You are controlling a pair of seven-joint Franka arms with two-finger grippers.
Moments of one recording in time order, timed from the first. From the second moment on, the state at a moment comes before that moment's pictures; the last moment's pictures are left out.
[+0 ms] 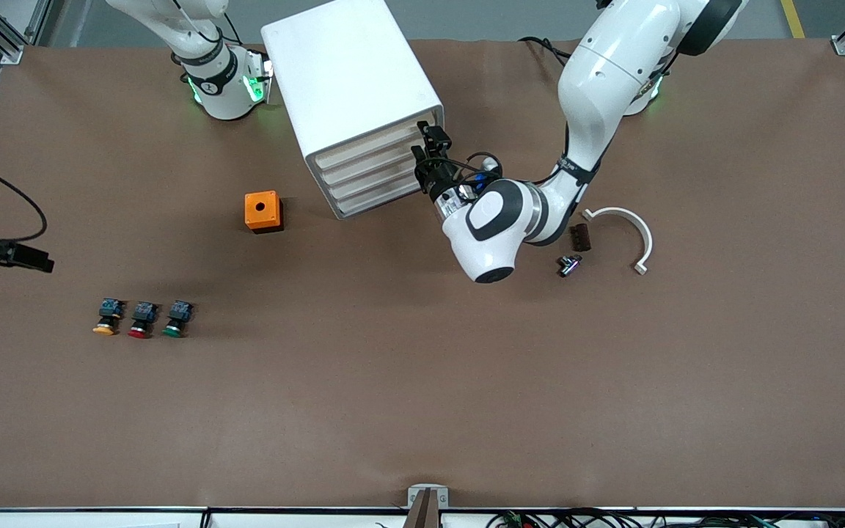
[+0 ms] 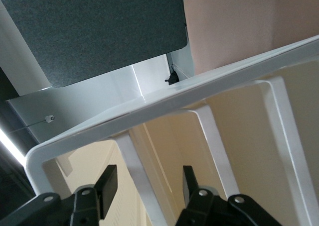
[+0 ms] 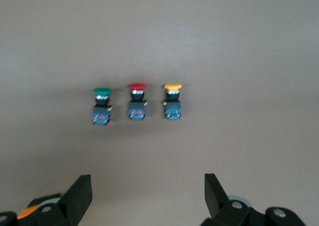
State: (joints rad) left arm -0.56 0.78 -0.12 -1.49 -1.04 1.33 -2.04; right arm -0.13 0.27 -0.08 -1.61 -0.06 1.82 -0.11
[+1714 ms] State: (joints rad) left arm -0.53 0.78 -0.01 -1.47 -1.10 1.30 -2.18; right arm -0.25 0.61 -0.07 -1.88 0.03 2.54 -0.31
